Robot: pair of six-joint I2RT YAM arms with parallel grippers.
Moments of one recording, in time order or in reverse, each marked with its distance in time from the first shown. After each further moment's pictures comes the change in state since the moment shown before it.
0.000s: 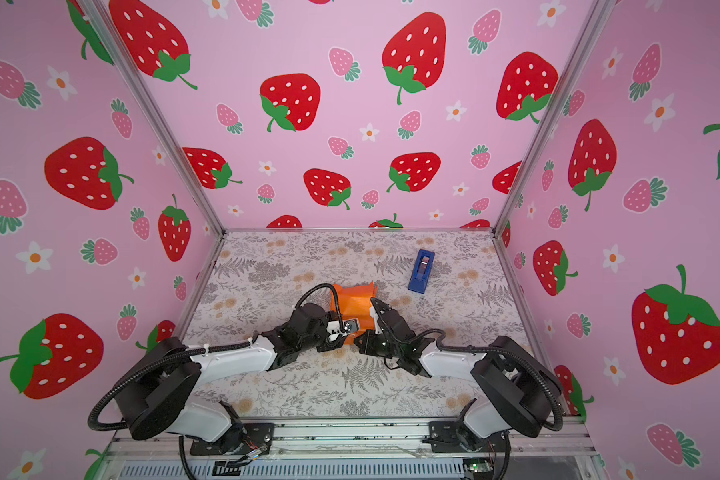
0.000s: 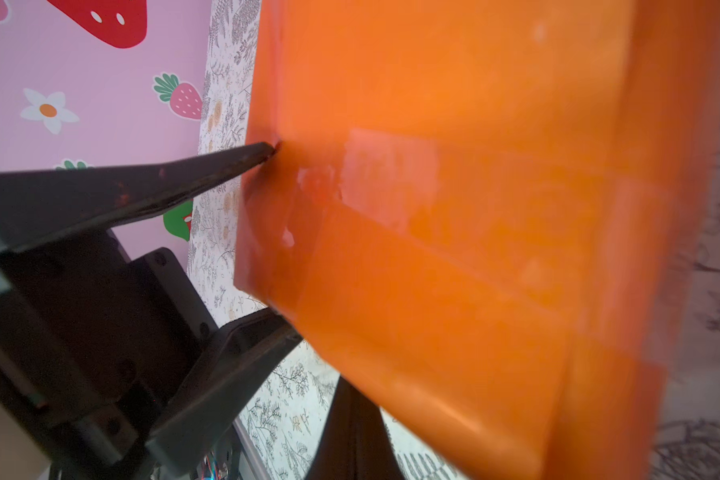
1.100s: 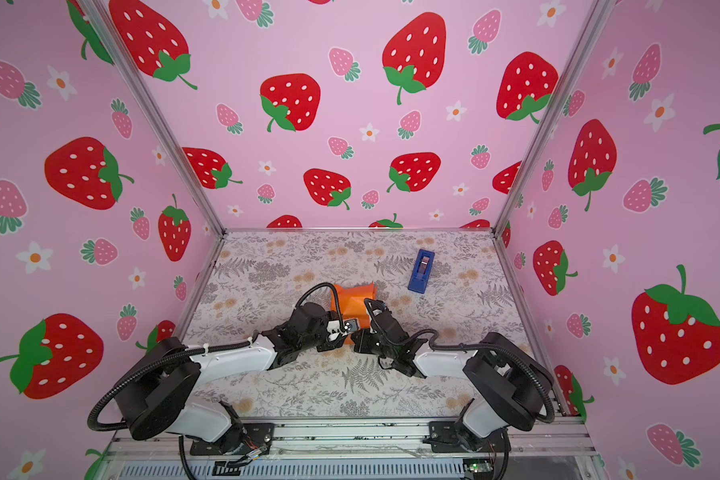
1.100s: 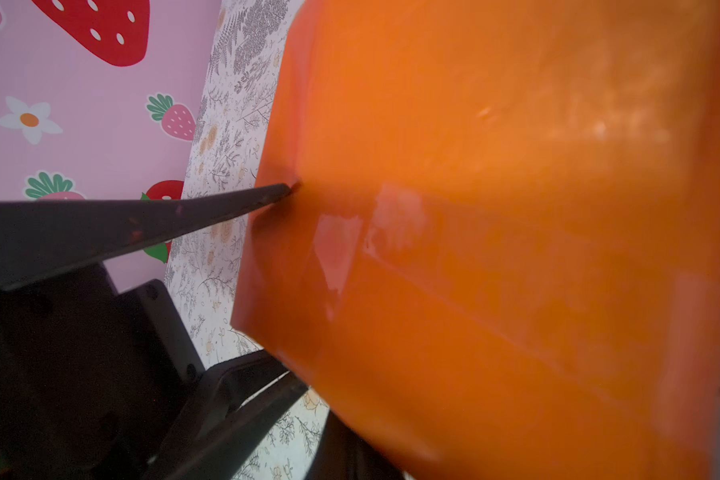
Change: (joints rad) left arm 0.003 0.000 0.009 -0.016 0.005 0.001; right arm 0.051 0.058 0.015 0.063 0.154 -0.032
